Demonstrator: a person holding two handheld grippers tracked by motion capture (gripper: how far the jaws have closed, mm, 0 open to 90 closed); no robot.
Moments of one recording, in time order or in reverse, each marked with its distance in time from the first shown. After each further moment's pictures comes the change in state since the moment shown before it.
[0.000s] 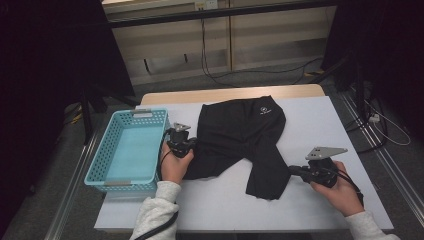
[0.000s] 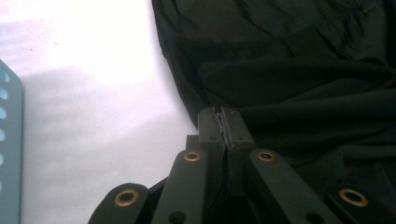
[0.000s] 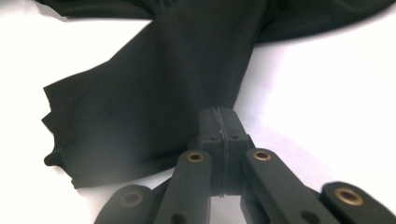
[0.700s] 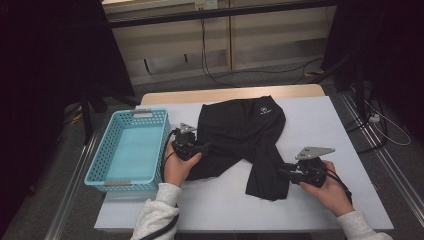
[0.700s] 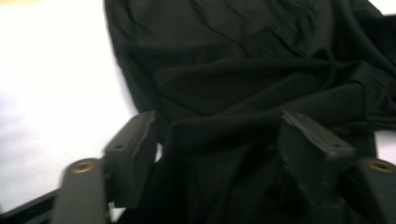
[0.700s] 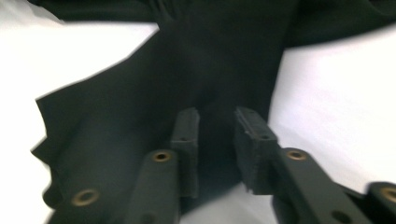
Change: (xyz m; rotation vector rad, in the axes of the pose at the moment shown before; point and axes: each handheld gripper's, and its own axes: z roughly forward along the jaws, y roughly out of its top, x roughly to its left) left arm -0.018 0.000 0.001 0.000 -0.108 0.066; right arm 0.013 0.010 0.024 -0.007 0.010 -0.012
